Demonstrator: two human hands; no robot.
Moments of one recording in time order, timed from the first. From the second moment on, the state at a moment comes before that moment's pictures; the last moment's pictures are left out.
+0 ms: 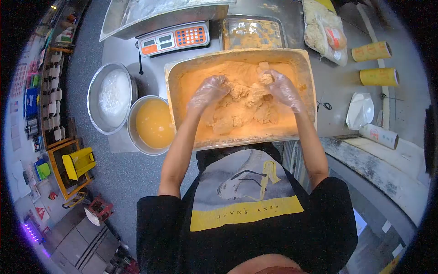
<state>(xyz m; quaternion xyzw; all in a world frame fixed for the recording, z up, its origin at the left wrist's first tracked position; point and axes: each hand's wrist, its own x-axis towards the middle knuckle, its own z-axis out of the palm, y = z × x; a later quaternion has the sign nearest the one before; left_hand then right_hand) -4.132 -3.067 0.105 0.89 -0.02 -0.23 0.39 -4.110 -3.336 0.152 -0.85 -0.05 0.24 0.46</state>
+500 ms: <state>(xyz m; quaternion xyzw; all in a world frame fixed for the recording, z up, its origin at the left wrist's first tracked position) -4.148 -3.107 0.162 0.94 -0.11 -0.02 0.33 -4.114 -3.349 0.163 -0.88 -0.20 0.07 0.43</state>
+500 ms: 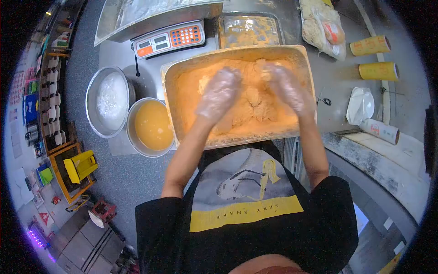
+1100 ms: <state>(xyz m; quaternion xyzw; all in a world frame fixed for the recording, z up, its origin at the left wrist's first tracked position) -4.027 -3.139 0.265 0.92 -0.21 0.17 0.29 -4.010 -3.361 0.247 -0.82 -0.19 0.07 0.53</state>
